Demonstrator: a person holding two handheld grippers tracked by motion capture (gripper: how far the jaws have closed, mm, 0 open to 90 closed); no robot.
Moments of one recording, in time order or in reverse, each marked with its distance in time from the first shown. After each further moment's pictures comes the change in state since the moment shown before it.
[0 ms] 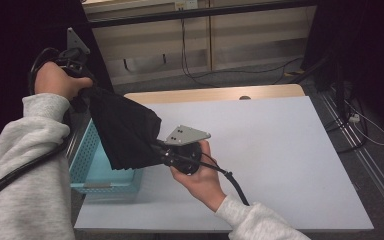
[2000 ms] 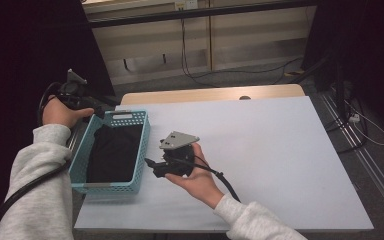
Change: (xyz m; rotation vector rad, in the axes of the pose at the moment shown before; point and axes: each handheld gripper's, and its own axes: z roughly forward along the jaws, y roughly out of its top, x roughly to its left) left arm 0.060 -0.028 0.095 -0.155 0.043 0.120; right arm -0.011 -0.034 0.034 0.072 0.018 -0.014
